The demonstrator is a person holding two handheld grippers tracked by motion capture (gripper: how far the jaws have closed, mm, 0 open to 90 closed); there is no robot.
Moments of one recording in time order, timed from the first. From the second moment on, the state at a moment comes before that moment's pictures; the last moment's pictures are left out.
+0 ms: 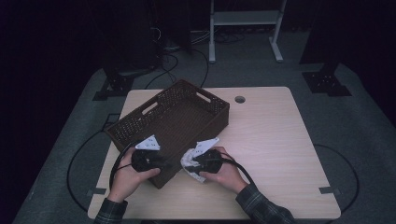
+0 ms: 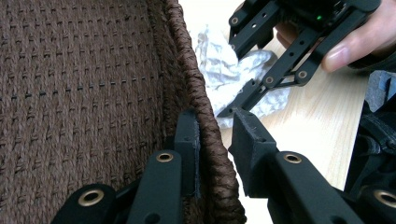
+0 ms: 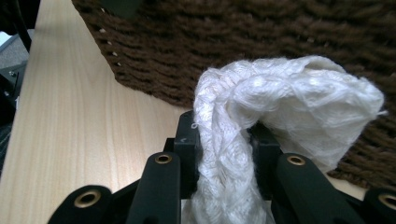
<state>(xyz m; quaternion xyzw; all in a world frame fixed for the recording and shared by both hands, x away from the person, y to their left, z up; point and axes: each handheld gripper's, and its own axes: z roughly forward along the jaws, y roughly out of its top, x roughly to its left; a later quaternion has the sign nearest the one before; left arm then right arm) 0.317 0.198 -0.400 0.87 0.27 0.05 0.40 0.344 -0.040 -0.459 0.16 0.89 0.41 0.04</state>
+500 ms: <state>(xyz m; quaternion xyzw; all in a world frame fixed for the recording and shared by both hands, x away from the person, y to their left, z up) 0.317 0.198 -0.400 0.87 0.27 0.05 0.40 0.346 -0.038 -0.473 0.16 0.90 0.40 0.03</state>
